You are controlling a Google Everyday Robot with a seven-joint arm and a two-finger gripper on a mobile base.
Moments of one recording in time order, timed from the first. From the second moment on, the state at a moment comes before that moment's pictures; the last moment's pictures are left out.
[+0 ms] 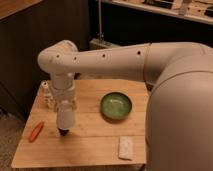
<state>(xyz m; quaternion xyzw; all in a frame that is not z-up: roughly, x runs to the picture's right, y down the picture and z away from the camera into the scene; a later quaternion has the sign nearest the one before) -0.182 0.075 0.629 -0.33 0.17 0.59 0.71</state>
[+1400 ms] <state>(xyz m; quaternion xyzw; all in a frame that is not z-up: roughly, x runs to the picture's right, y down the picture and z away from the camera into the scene) -0.210 0.102 0.658 -0.34 0.17 0.58 0.72</state>
